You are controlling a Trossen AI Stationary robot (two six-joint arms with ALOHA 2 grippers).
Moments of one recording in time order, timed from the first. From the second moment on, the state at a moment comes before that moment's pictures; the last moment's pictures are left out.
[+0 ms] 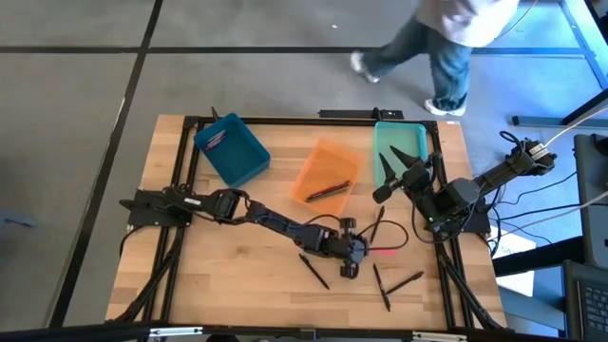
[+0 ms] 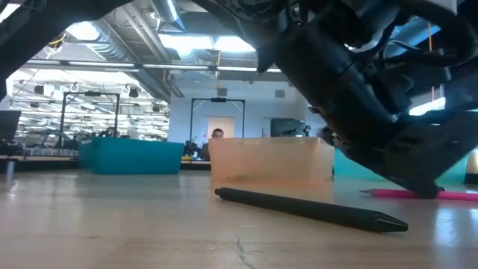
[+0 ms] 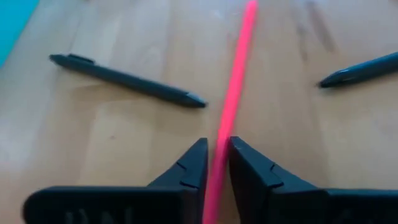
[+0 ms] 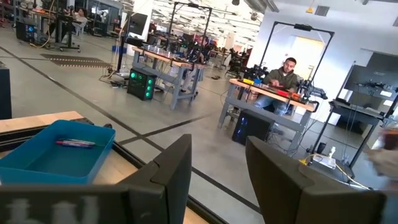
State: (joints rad) left arm -0.24 2.55 2.00 -0.27 -0.38 -0.07; right arm 0.50 1.03 0.69 0.77 1.47 -0.63
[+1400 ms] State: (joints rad) left arm -0.12 2.23 1.97 -0.66 -0.58 -0.10; right arm 0.50 1.03 0.69 0.75 1.47 -0.63
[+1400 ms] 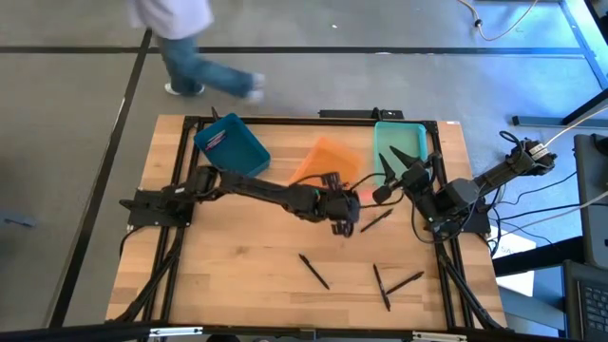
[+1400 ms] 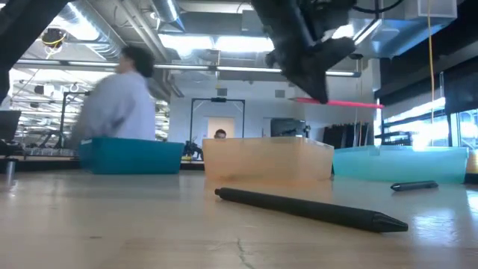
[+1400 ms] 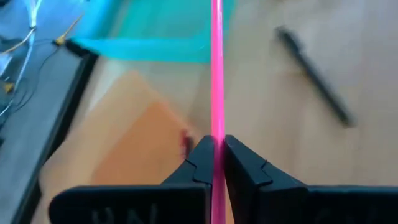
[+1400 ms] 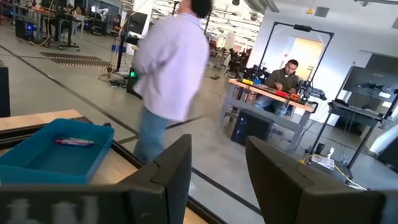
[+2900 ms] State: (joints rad) left arm 0.00 1.78 1.23 -0.13 -0.56 -0.19; right arm 0.50 1.03 0.69 0.69 1.33 -0.55
